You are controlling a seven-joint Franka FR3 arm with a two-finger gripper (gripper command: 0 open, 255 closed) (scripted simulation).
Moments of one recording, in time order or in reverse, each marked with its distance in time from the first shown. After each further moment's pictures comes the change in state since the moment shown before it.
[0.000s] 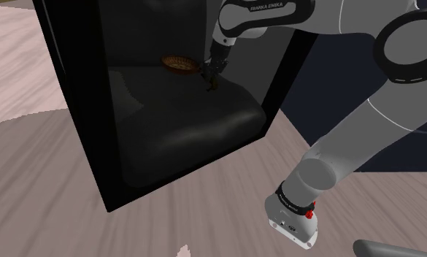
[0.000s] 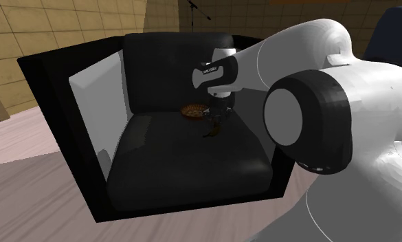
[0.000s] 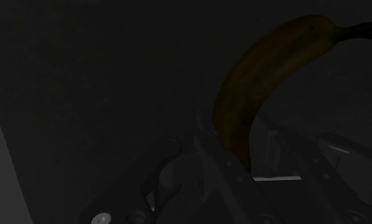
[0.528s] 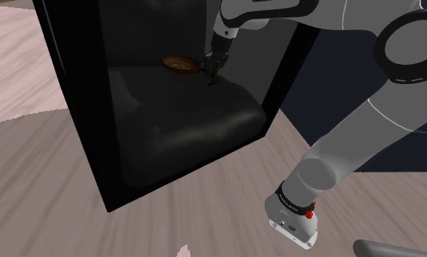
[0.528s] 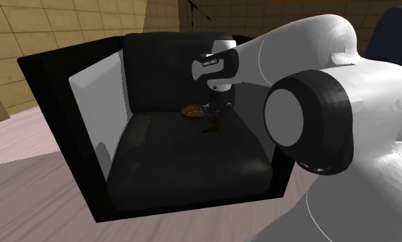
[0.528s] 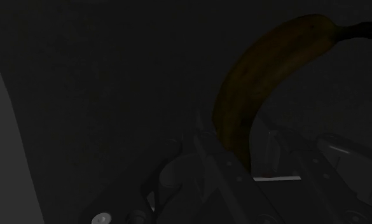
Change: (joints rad) arm 0.001 -0.003 0.000 0.063 0.001 -0.078 0.000
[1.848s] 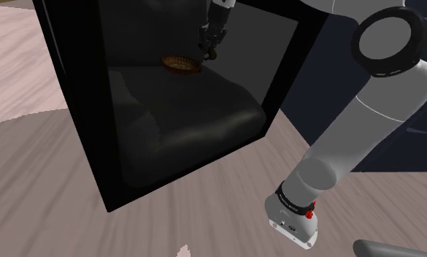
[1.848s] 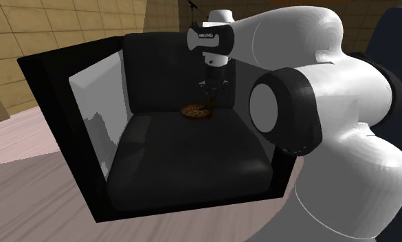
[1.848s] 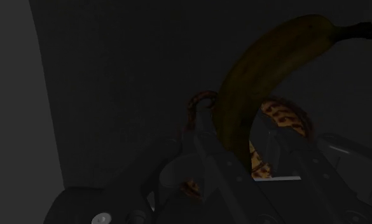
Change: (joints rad) arm 0.005 0.128 0.007 0.365 -0.004 -0.237 0.019
